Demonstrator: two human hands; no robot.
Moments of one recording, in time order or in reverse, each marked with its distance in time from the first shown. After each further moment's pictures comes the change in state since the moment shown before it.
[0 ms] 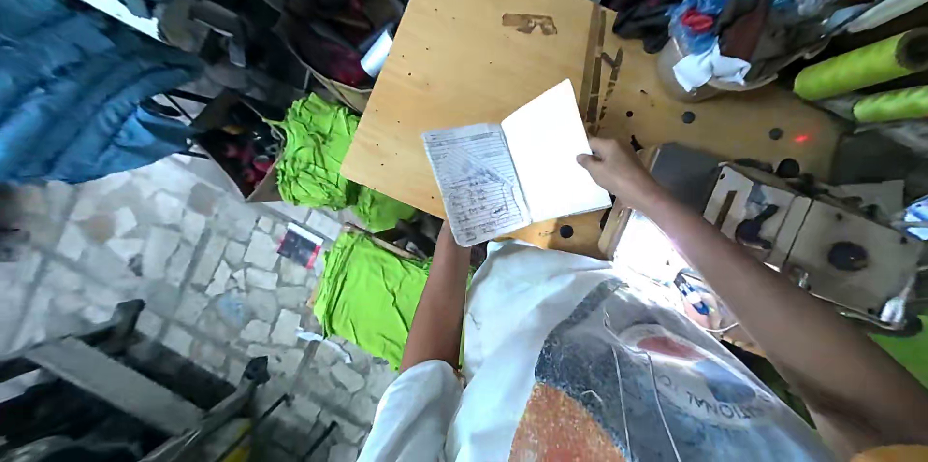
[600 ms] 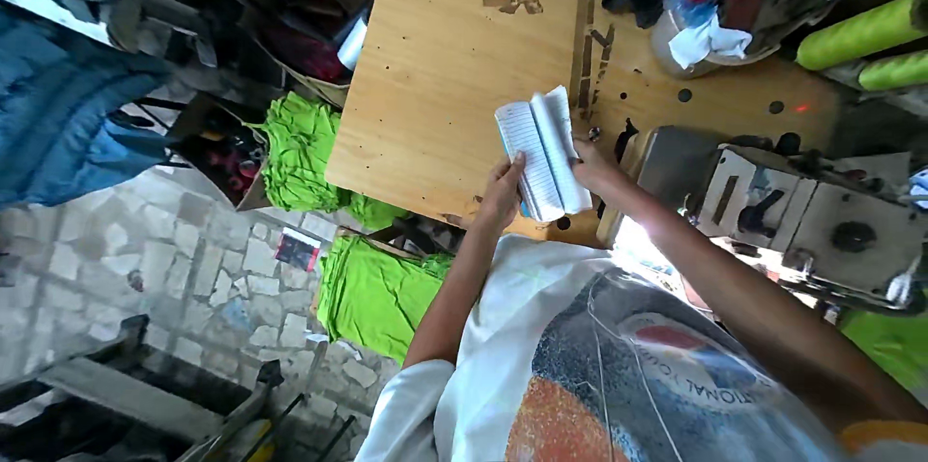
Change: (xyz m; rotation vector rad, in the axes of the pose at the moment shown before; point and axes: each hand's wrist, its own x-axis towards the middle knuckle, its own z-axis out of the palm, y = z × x) left_hand 0.051 -0.029 0.063 0.217 -0.421 -0.007; right_hand 0.016 0.020 0.031 0.066 -0.065 0.076
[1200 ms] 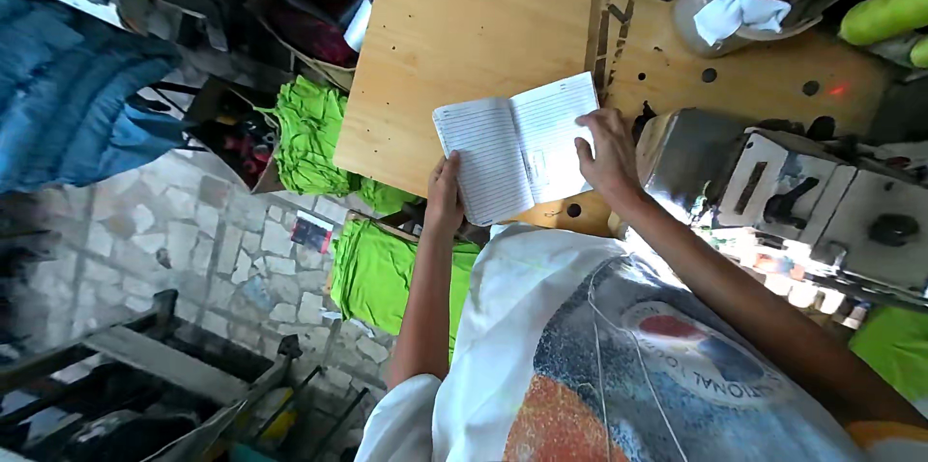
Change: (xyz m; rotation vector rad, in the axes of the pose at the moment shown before) left_hand -0.024 0.015 -0.083 0.013 0.296 0.103; right_hand -0.024 0.009 0.018 -0.144 0.335 -0.343
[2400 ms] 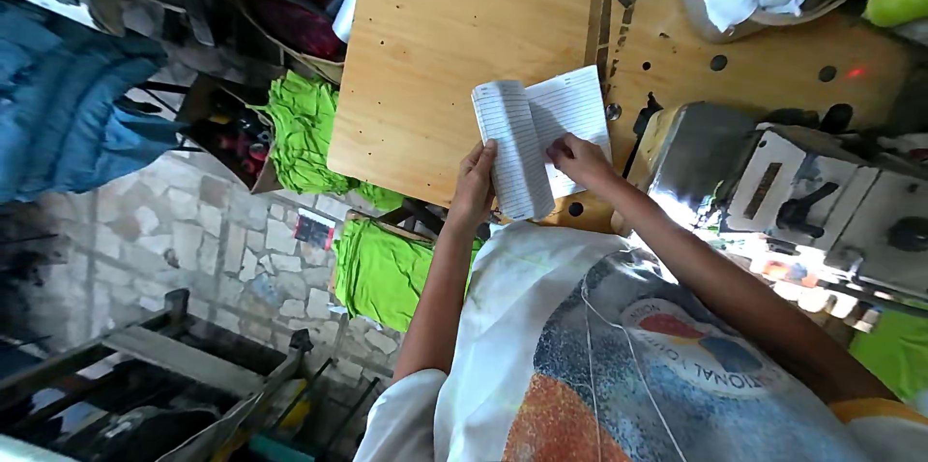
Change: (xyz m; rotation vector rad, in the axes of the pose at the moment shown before) left_hand 0.004 0.003 0.043 -0.009 -0.275 -0.015; right_hand 0.034 0.017 0.036 0.246 -0.409 0.315
